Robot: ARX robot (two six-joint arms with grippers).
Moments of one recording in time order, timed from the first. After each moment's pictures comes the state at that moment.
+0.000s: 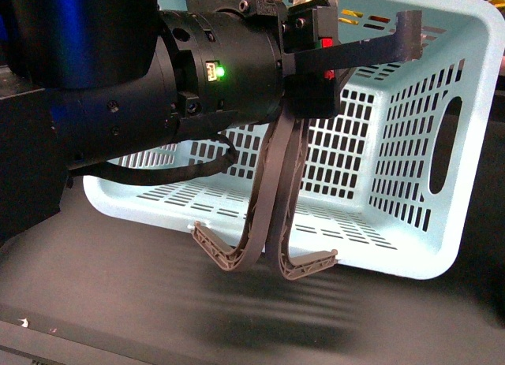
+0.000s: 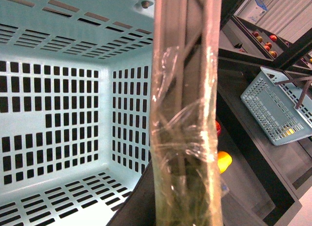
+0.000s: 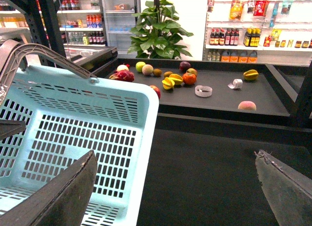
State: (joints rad) left arm -0.55 1.85 0.75 0.95 0.26 -0.37; right arm 0.00 0.00 0.01 0.00 0.00 0.00
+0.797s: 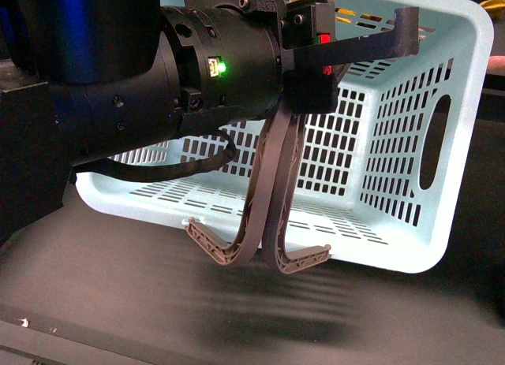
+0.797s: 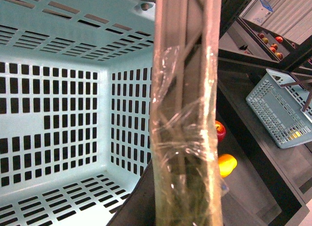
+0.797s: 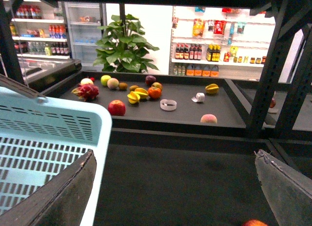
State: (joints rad) left arm -0.56 1.85 0.75 0.95 0.24 -0.36; right arm -0.13 0.25 0.00 0.30 0.00 -0.06
